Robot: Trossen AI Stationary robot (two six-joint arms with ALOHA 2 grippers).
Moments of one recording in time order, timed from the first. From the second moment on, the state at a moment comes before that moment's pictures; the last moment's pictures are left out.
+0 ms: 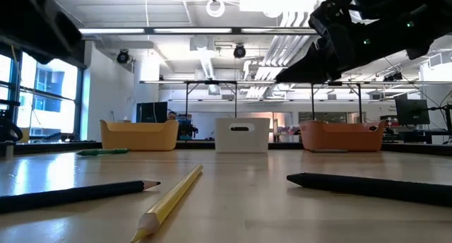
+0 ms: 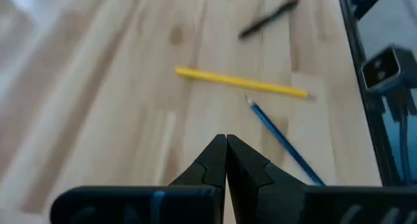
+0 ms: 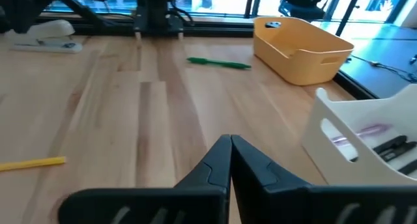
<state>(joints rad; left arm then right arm) -0.66 1.37 0.72 -0.24 -0.56 -0.77 0.13 1.36 0.39 0.67 0.34 0.00</state>
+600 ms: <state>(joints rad) -0.82 1.93 1.31 -0.75 -0.42 -1.25 0.22 1.36 0.39 0.67 0.42 -0.01</state>
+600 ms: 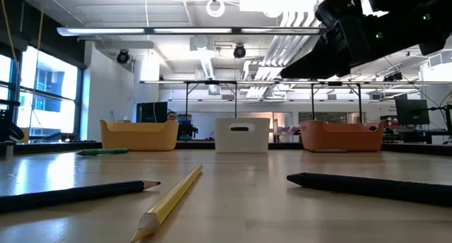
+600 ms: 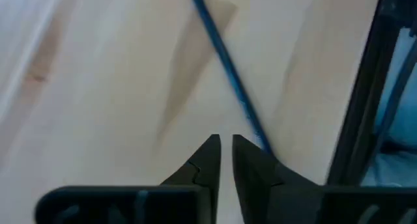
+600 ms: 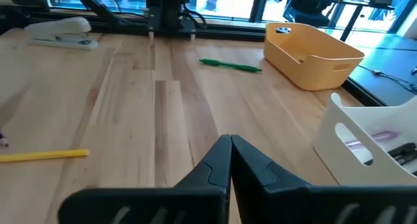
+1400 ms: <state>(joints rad) -0.85 2.14 1.52 -0.83 -0.37 -1.43 0.37 1.36 0.39 0.67 0.52 -0.01</state>
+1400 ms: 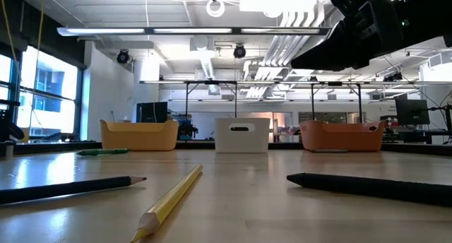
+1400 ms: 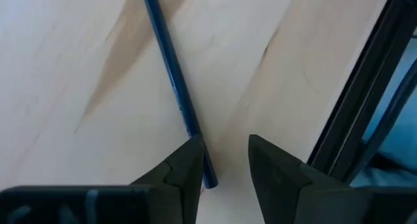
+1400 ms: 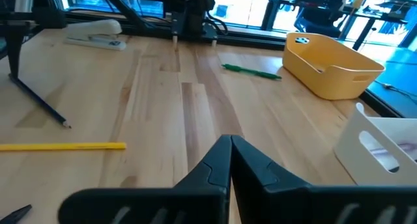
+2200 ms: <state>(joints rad) -0.85 2.15 1.58 -1.05 -0.34 -1.41 0.38 1.36 0.39 0.68 0.55 0.00</state>
